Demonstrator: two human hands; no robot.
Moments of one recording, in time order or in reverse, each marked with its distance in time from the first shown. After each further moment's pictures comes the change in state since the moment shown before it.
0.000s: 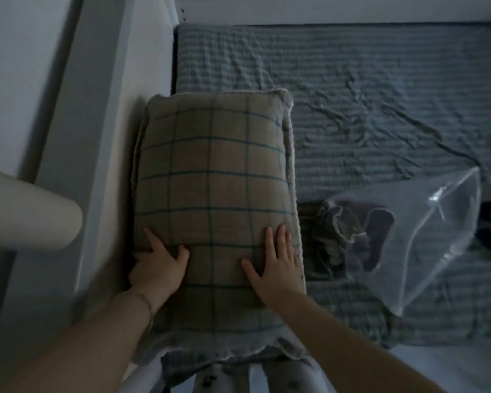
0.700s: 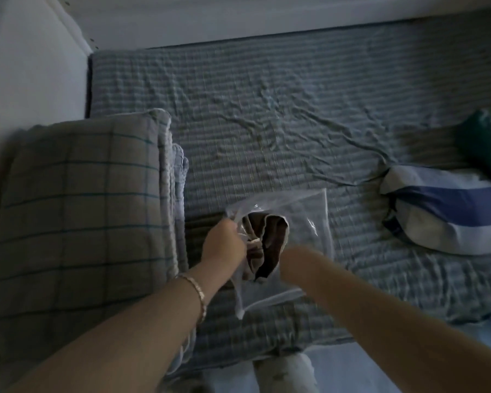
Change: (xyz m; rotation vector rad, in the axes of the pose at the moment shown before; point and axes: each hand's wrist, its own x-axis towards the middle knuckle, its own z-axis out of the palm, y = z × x) left_hand -0.208 0.321 0.075 -0.358 -0.079 0.472; right_hand -0.015 0.249 -0.185 -0.451 -0.399 0.004
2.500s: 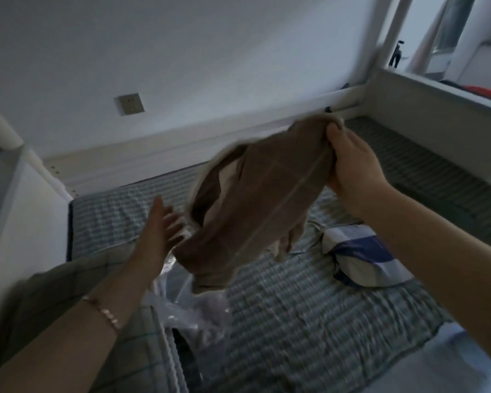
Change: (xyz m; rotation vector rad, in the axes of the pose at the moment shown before) left_hand -0.010 0.136 -0.191 -0.769 -0.138 0.300; right_hand -0.268 0.086 -0.212 1.888 1.233 -0.389
